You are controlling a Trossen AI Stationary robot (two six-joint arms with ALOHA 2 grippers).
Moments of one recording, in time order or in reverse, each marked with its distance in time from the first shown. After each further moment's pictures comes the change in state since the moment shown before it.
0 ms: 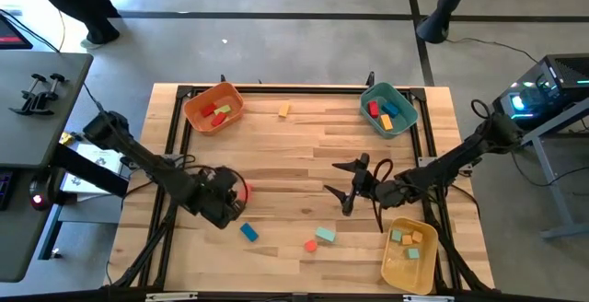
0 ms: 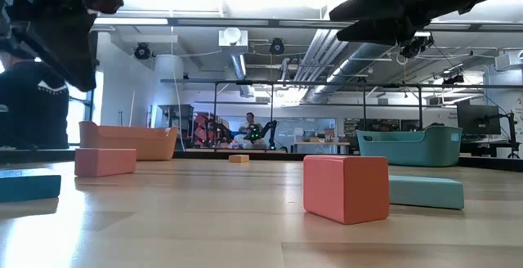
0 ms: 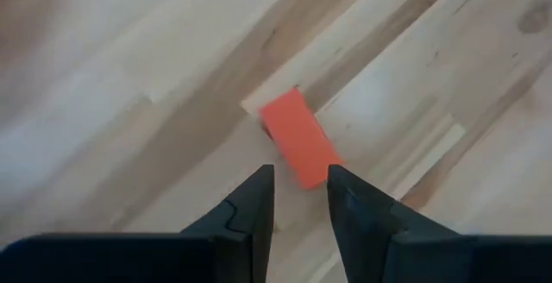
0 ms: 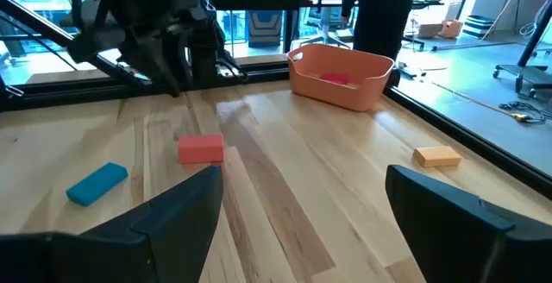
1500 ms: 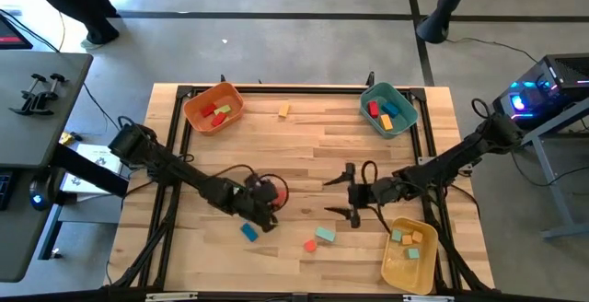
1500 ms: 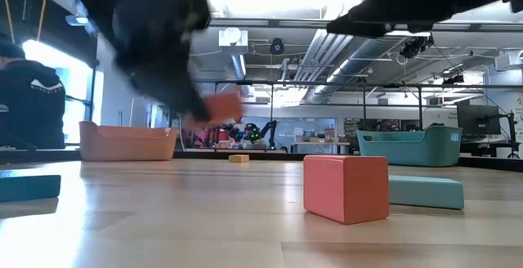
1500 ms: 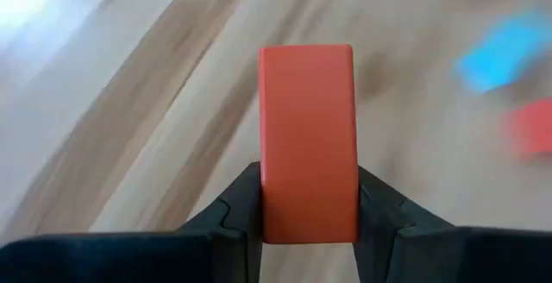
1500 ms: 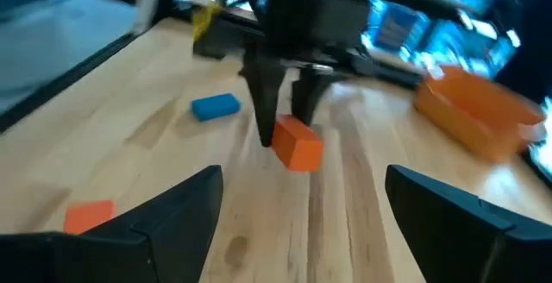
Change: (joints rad) left arm 0.156 0.302 0.000 0.739 0.034 0.633; right arm -0.050 0.000 0.000 -0.039 -0.440 -0.305
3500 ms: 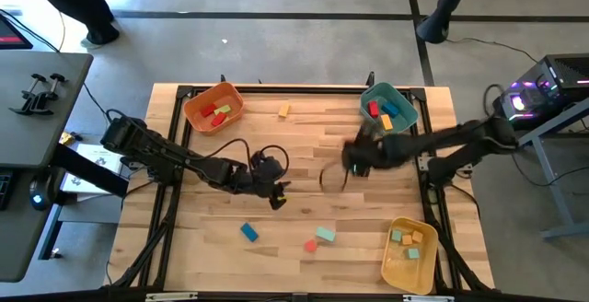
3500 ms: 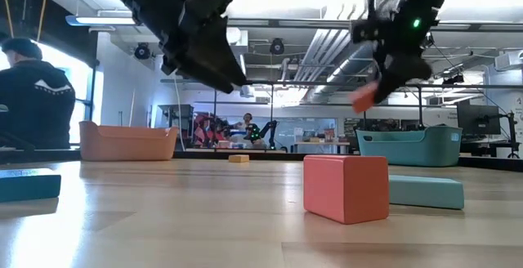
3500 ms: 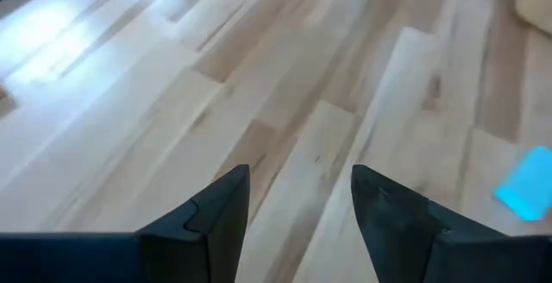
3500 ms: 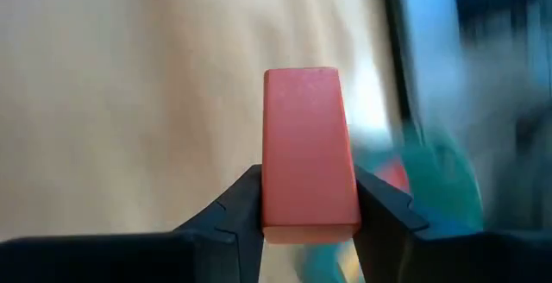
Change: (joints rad) left arm 0.158 -0.104 0.000 0.091 -0.053 0.183; right arm -0.357 0.068 0.410 -1.332 0.269 0.214
